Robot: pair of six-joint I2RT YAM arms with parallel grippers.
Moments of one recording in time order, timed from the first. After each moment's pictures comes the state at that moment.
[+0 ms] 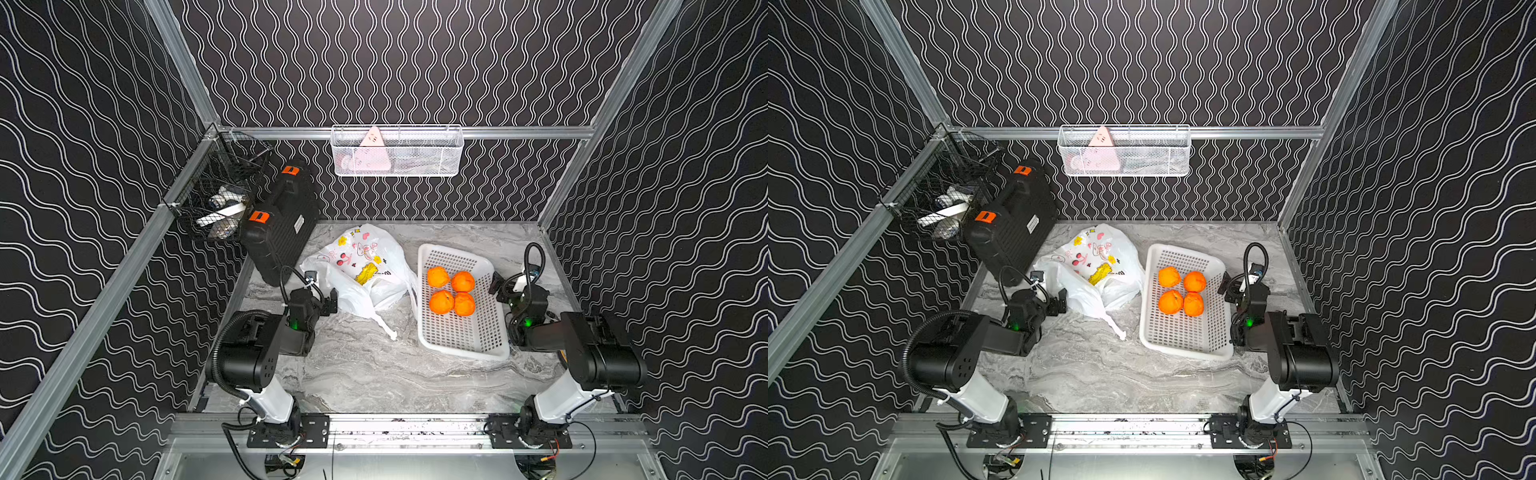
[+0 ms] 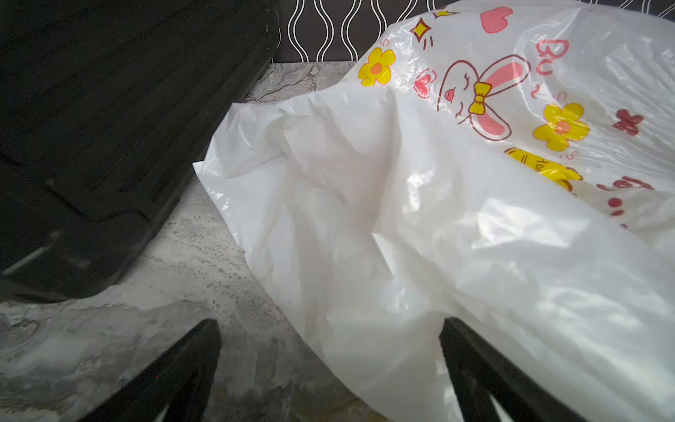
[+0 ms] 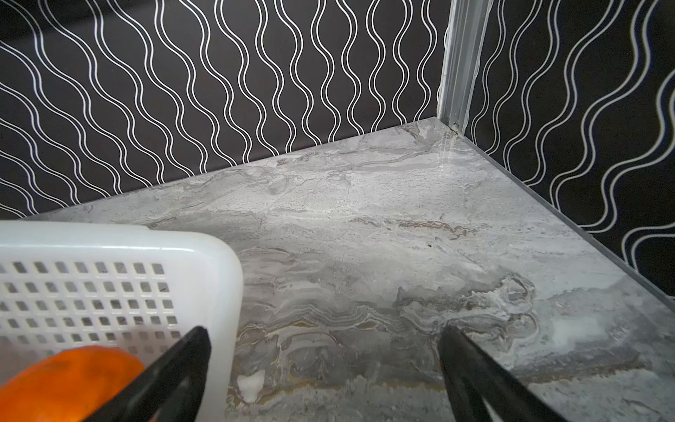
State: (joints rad) left arm -0.03 1.65 0.38 0.86 -0.05 -0.02; right arm -0.03 1.66 0.42 0.98 0.07 0.18
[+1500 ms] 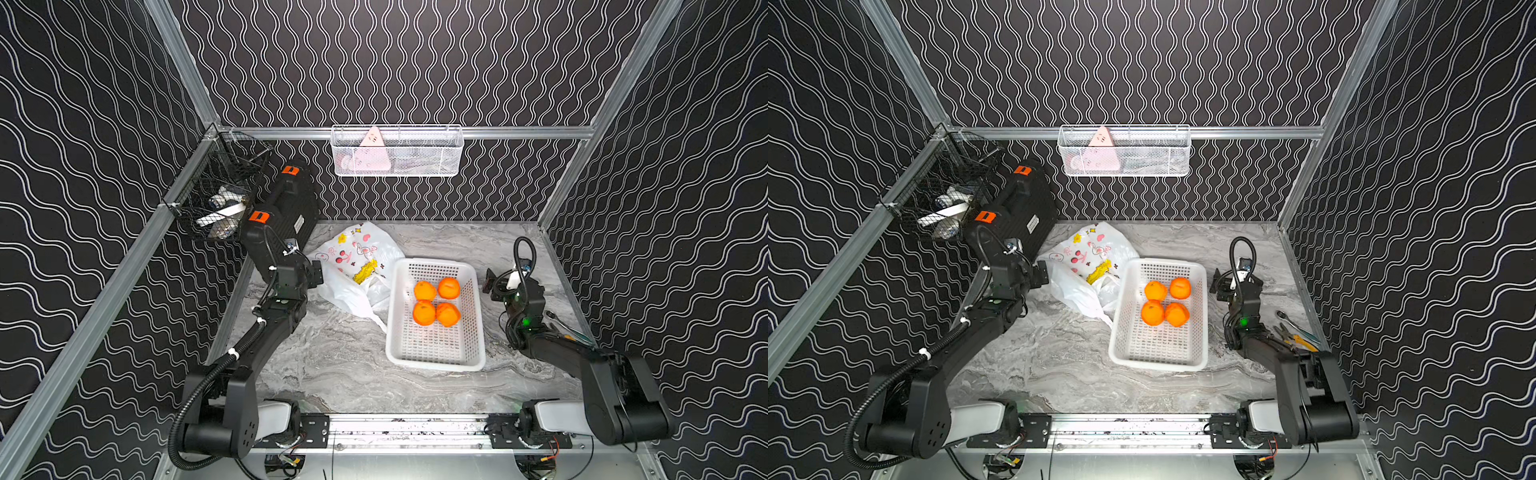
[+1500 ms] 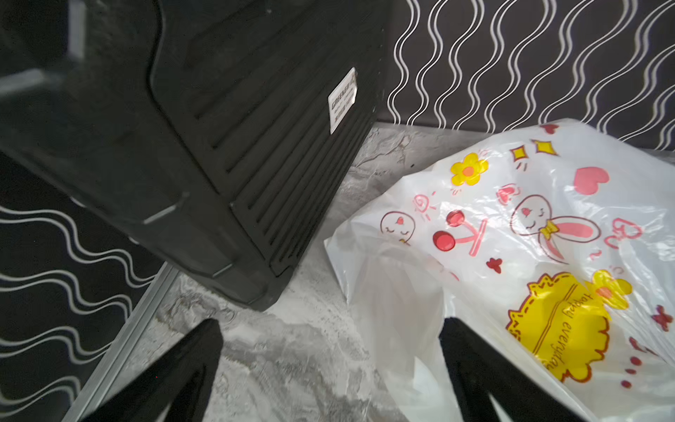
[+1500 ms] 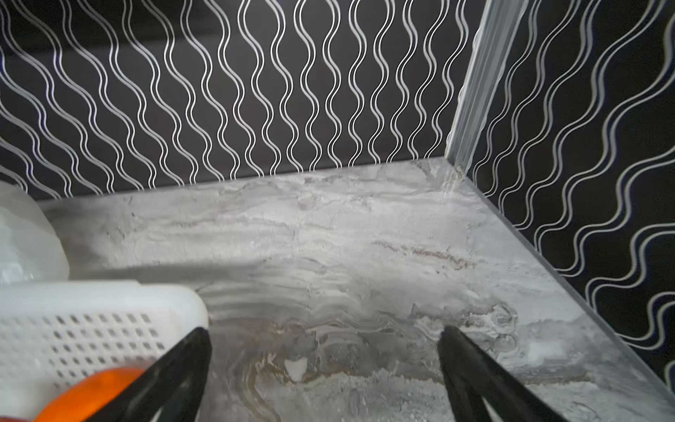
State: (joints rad) left arm -0.02 1.29 0.79 -0.02 -0.34 -0.14; right arm 0.11 1.32 0.47 0.62 0.24 0.12
